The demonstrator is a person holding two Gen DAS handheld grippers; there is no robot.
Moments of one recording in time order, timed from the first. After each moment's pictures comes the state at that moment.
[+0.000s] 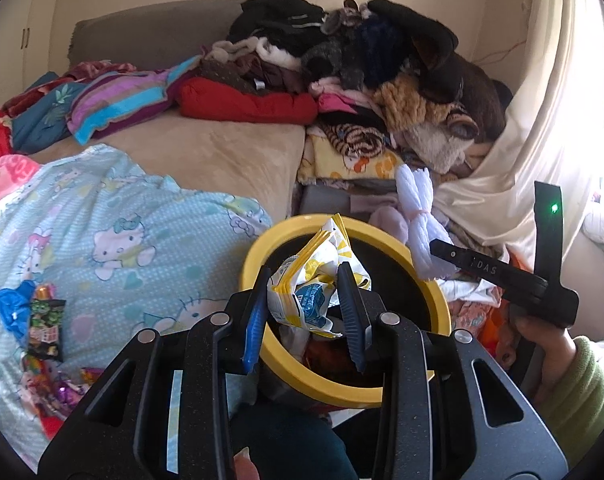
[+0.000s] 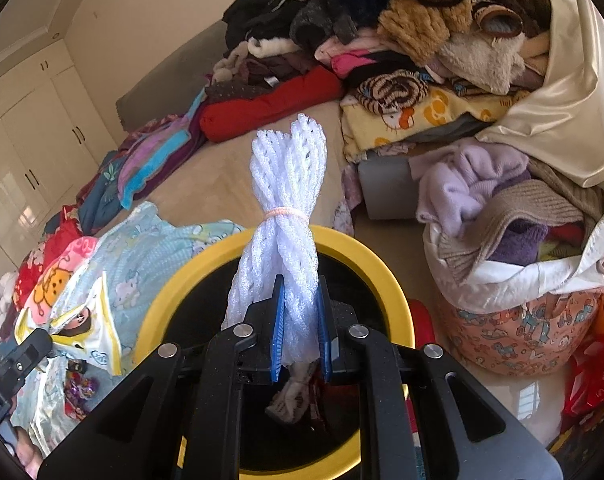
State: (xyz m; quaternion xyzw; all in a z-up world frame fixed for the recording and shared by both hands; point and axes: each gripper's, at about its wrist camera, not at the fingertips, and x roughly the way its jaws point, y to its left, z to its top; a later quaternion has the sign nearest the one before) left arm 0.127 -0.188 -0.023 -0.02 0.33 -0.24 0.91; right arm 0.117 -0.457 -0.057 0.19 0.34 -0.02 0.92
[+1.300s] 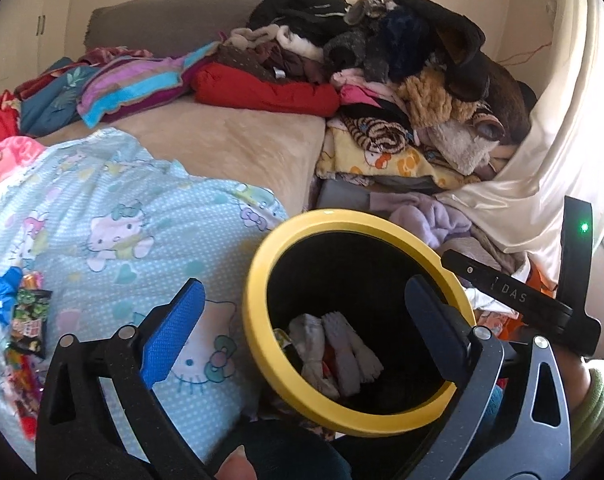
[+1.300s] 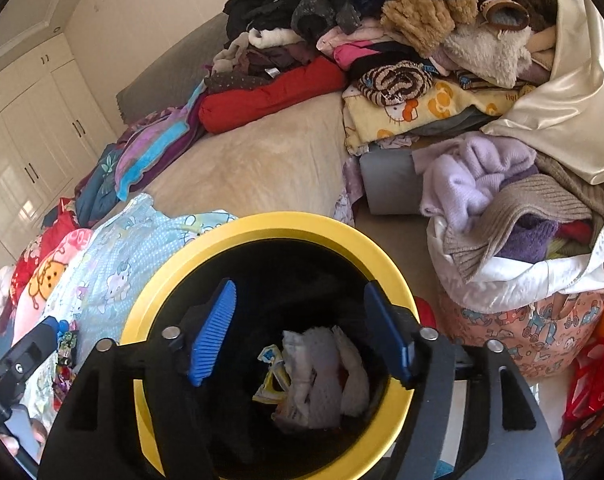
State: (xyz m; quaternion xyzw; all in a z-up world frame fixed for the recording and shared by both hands) left arm 0.150 -0.197 -0.044 -0.04 0.34 -0.20 0.92; right arm 0.128 -0.455 -0.073 0.18 0.34 -0.02 0.92
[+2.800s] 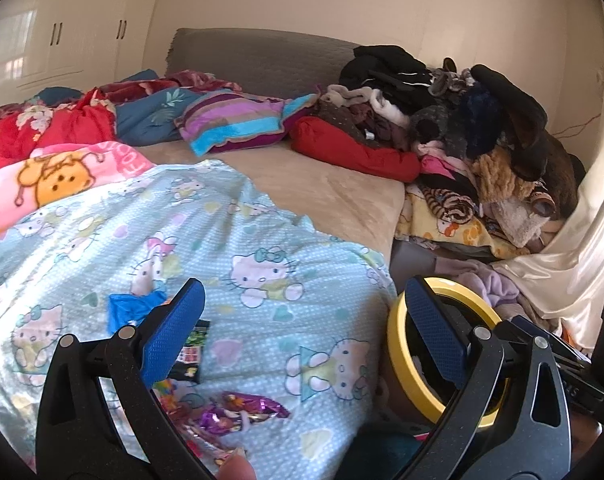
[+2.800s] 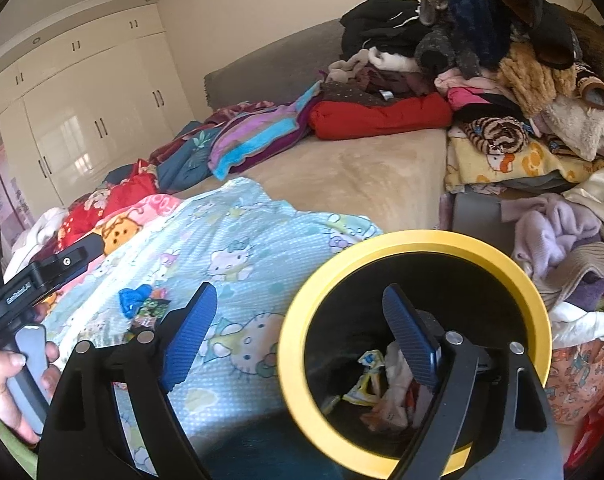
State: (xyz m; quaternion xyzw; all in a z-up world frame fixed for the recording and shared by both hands) left arm 0.136 -0.053 0.002 -0.09 0.28 -0.08 0.95; right arm 0.107 -0.310 -0.018 0.11 0.30 0.11 0.94
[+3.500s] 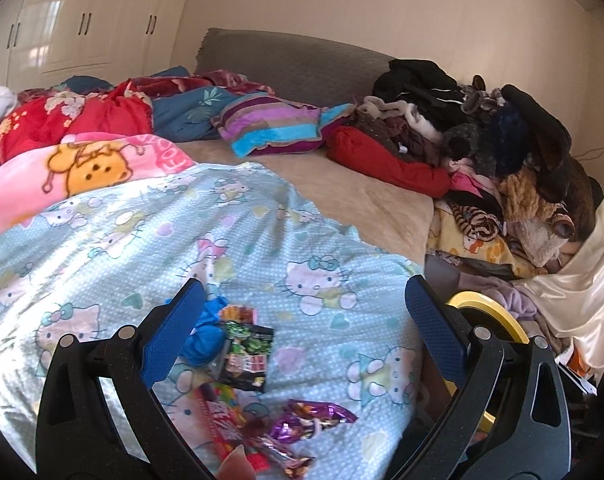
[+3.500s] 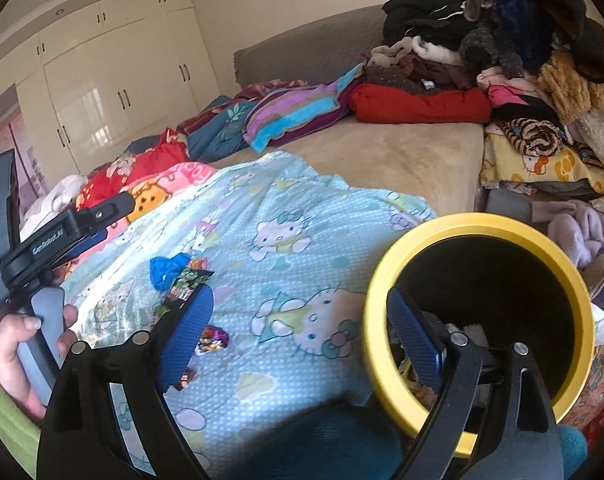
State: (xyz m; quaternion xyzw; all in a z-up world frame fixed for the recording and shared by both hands) left arm 0.140 0.010 -0.008 -0.12 0.27 -0.04 0.95; right arm 0.104 -0.232 -0.028 0.08 0.32 0.15 0.93
